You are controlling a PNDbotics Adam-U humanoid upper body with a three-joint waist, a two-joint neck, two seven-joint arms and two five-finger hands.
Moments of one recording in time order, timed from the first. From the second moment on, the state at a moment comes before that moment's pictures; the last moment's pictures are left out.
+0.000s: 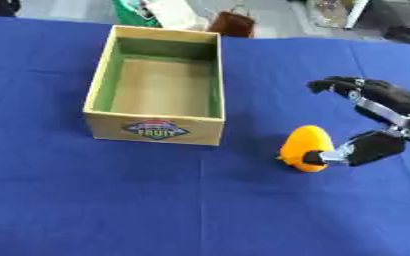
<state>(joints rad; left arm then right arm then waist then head) -0.18 0.14 0.41 -1.98 0.08 -0.13 0.12 -0.20 -0.92 0.15 -1.98 0.51 0.19 0.36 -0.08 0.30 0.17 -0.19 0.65</state>
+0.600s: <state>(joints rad) -0.18 0.14 0.41 -1.98 0.08 -0.13 0.11 -0.19 -0.92 0.20 -1.98 0.58 0.29 0.44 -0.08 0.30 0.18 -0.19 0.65</state>
